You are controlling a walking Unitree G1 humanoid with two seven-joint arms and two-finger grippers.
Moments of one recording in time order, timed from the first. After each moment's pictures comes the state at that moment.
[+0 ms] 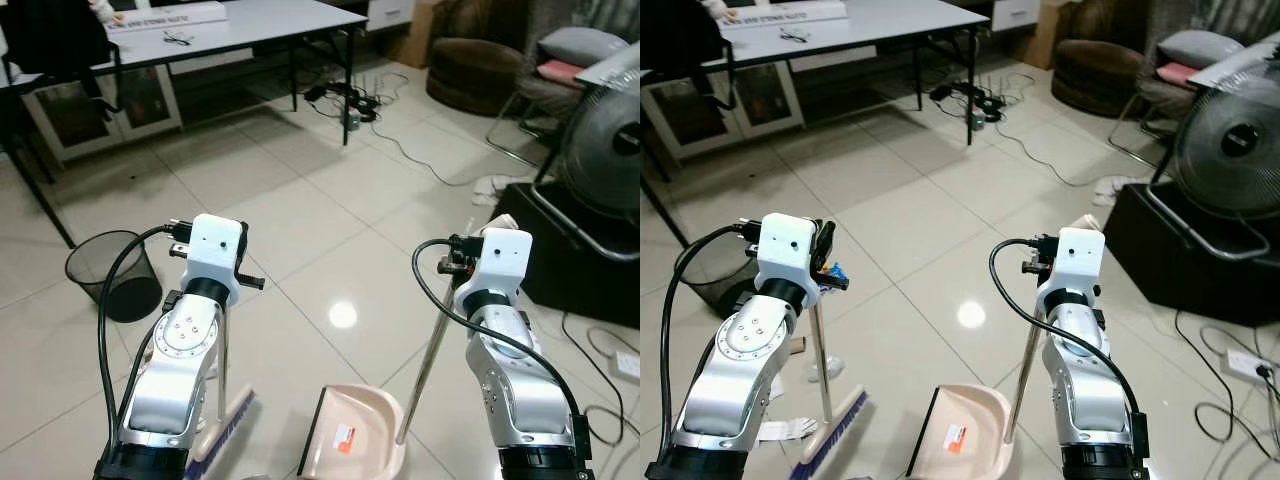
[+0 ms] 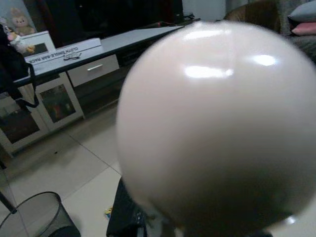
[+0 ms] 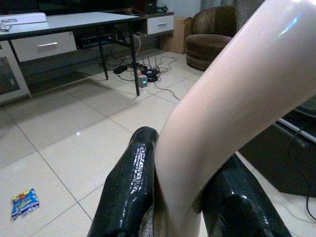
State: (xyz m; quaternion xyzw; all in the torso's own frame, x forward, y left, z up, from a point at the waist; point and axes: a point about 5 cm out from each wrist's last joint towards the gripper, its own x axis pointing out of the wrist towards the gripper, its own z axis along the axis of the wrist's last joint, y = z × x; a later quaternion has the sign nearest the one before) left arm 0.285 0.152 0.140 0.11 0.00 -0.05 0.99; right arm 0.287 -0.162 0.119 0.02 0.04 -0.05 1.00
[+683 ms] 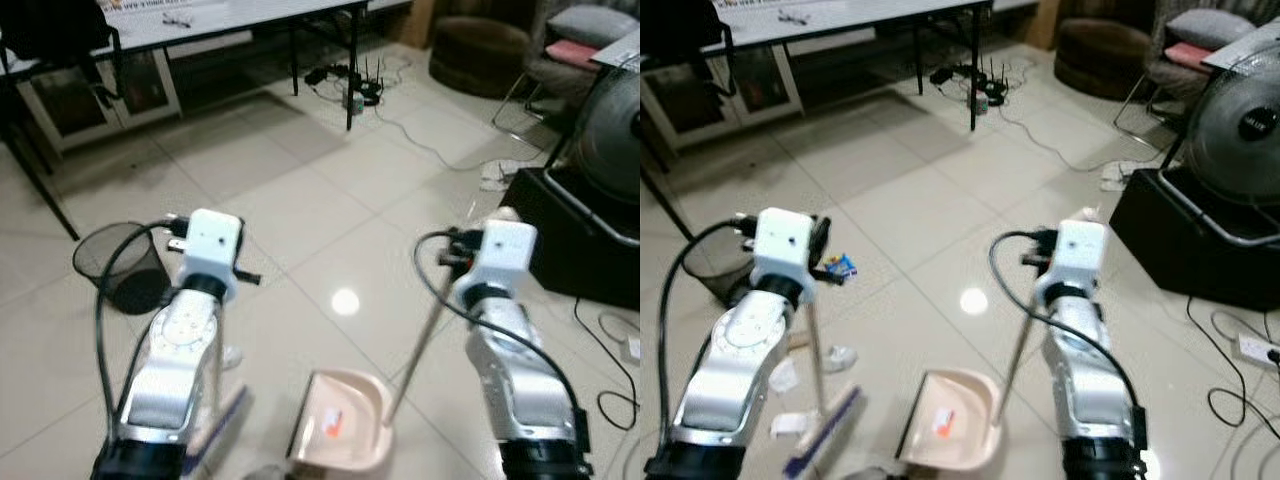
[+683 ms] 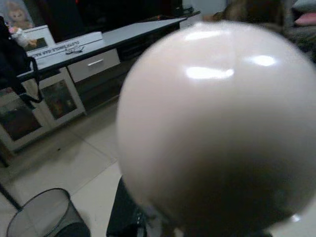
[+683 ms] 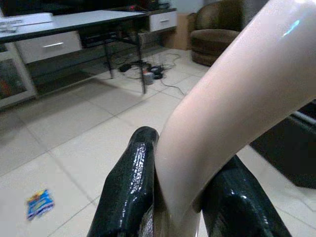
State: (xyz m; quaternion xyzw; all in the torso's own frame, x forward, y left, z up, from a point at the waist) left arm 0.287 0.151 0.144 0.12 0.00 -0.05 0.99; right arm 0.291 -0.164 0.126 0.03 0.03 -0.05 1.00
